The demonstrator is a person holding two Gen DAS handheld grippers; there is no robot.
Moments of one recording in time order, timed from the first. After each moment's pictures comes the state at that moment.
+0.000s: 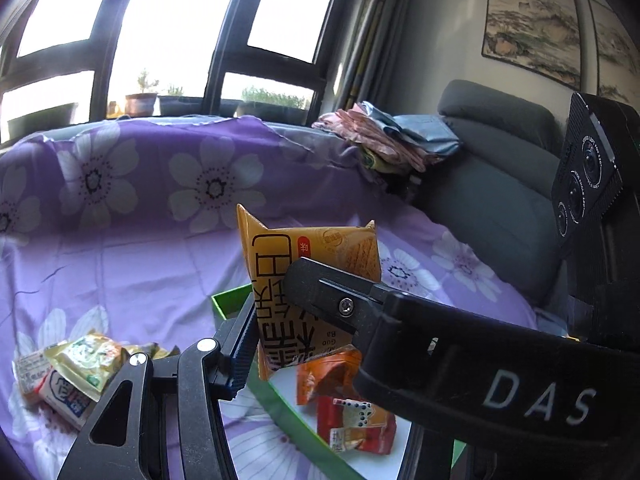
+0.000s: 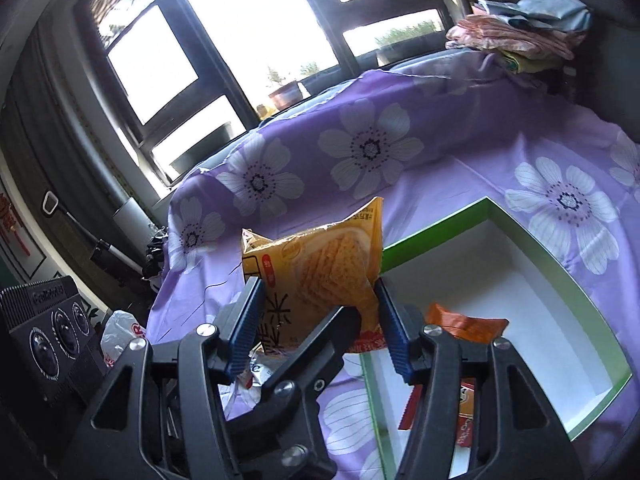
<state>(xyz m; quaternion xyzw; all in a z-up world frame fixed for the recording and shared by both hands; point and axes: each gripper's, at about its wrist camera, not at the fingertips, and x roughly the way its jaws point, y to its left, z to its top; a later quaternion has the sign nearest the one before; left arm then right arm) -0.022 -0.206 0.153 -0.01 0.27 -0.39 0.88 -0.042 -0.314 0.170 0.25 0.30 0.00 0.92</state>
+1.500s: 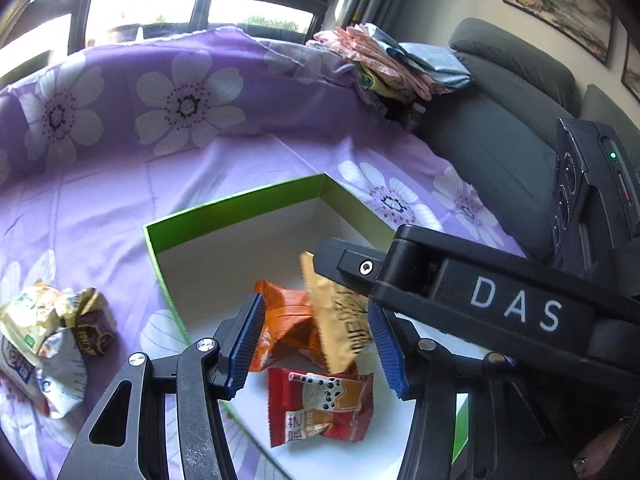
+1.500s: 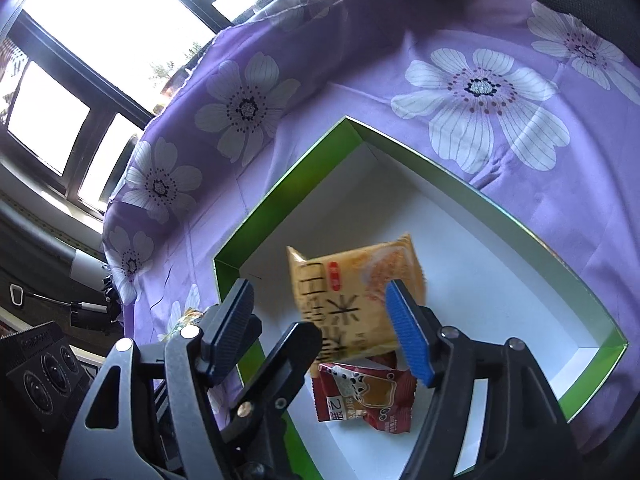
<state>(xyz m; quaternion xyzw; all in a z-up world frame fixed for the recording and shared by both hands) -0.016 -0.252 0.120 0.01 0.39 -0.38 0.84 -0.041 -0.382 0.115 0.37 0.39 -0.10 0.84</state>
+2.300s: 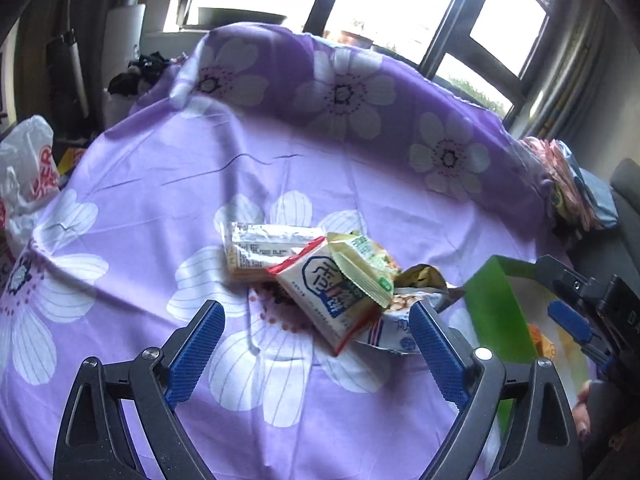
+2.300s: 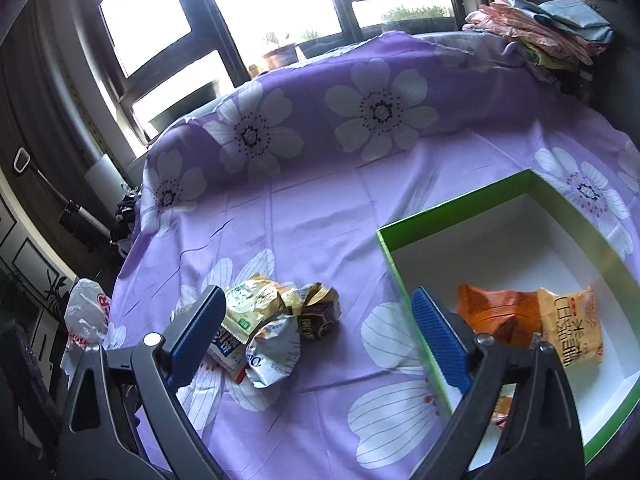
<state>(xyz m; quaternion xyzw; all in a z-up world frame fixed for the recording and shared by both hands) 0.018 0.002 0.081 -0.14 0.40 -0.10 0.90 0.007 -0.232 0.132 0.19 0.36 -0.01 0.91</state>
